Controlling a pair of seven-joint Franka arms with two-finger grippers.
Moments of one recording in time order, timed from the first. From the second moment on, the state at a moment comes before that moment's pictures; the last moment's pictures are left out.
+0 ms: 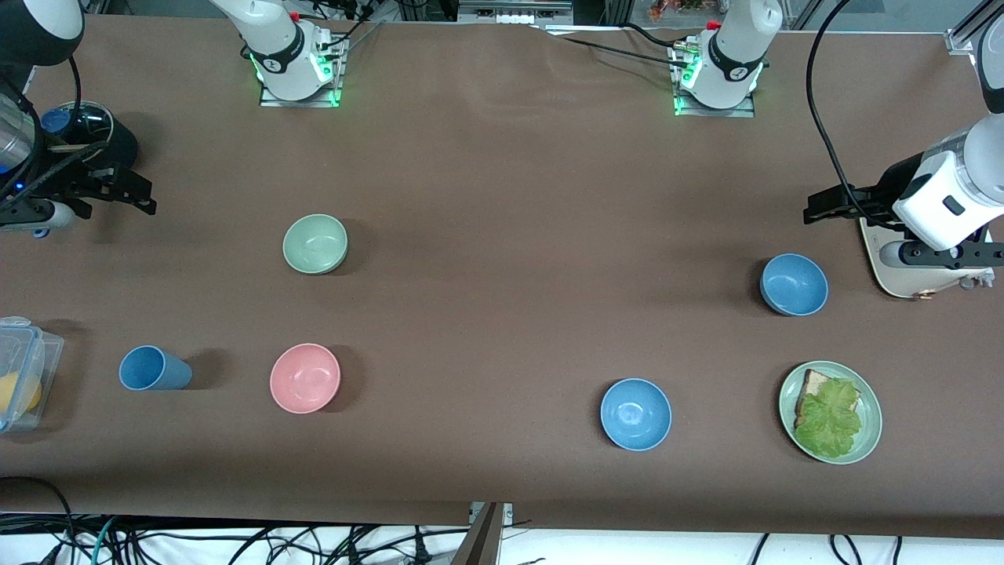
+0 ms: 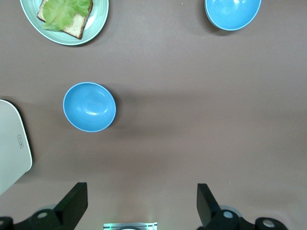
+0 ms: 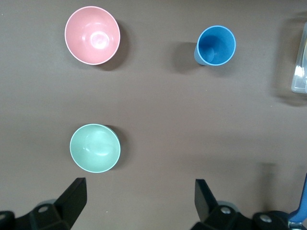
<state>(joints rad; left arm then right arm) -0.13 0.20 0.10 -1.42 -0.11 1.42 -0.06 -0.01 -0.01 -0.02 -1.77 0.00 1.74 -0.11</state>
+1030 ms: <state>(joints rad) -0.13 0.20 0.10 -1.42 -0.11 1.42 -0.06 -0.01 0.08 -0.02 -1.87 0.04 1.80 -0.05</state>
